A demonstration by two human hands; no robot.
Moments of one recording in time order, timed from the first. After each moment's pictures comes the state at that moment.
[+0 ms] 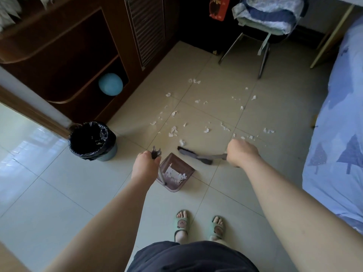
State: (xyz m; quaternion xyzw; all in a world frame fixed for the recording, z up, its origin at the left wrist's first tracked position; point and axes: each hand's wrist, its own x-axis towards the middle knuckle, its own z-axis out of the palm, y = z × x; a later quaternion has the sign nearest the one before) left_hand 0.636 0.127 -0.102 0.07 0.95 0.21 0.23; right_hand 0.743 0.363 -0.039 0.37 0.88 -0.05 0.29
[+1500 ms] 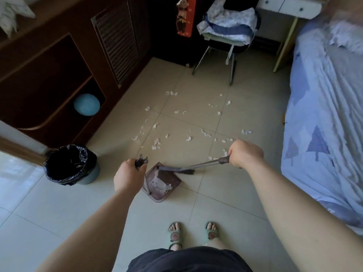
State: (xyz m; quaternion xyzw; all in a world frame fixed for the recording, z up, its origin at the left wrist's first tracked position) left_hand 0.647 0.144 -0.085 0.11 0.95 0.22 0.17; right_hand 0.799 0.407 -0.008 0.48 0.84 -0.07 0.24
